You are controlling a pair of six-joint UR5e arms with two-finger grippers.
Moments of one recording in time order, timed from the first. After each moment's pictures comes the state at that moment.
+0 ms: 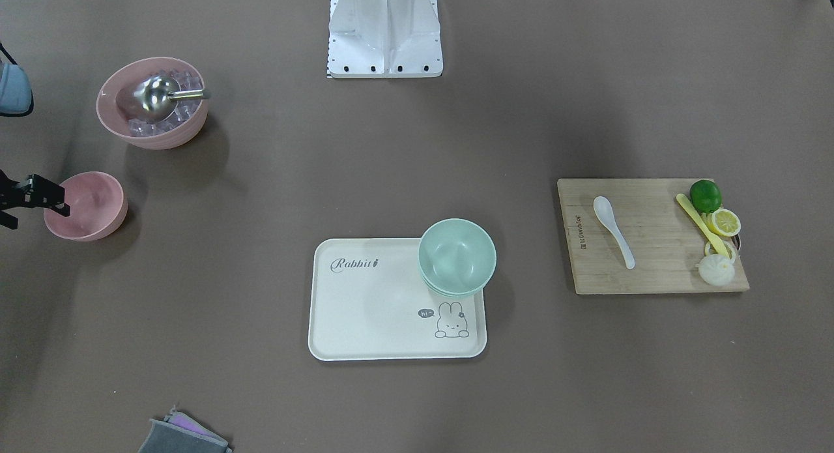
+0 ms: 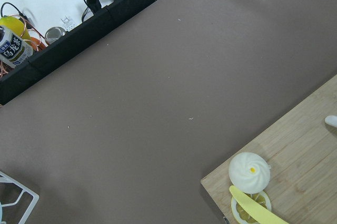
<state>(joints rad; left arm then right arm) -1.49 -1.68 -1.57 -2.12 -2.36 0.14 1.08 -1.57 1.54 -1.05 2.31 0.48</state>
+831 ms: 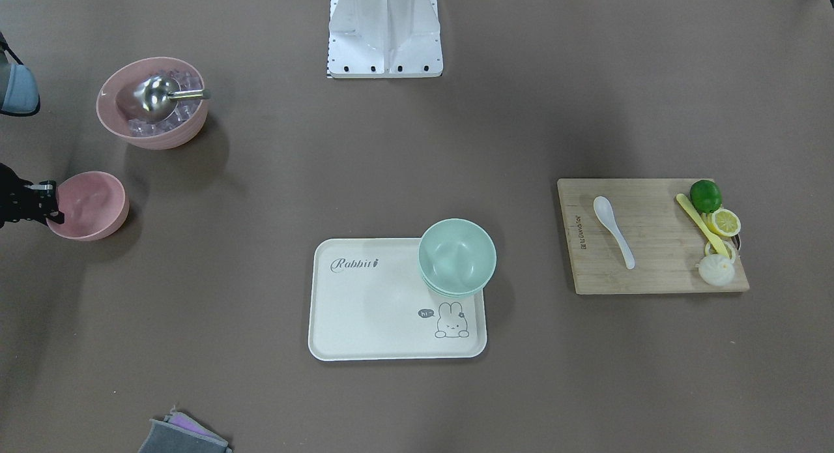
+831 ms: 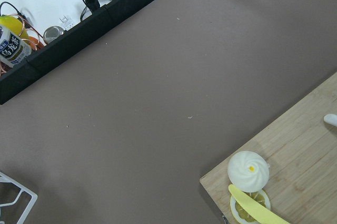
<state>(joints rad) -1.49 -1.68 -1.57 -2.12 -2.36 0.14 1.07 -1.57 1.56 -1.04 2.31 0.48</state>
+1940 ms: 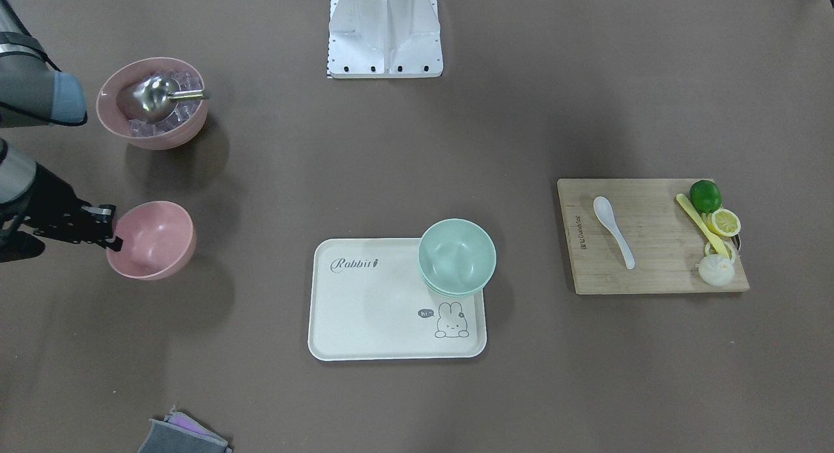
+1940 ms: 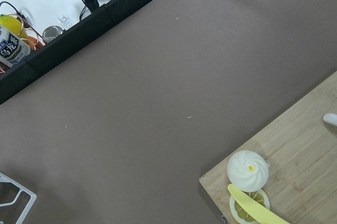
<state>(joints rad) -1.49 -1.68 -1.58 -2.12 -2.36 0.14 0.99 -1.30 1.59 -1.06 2.24 0.95</state>
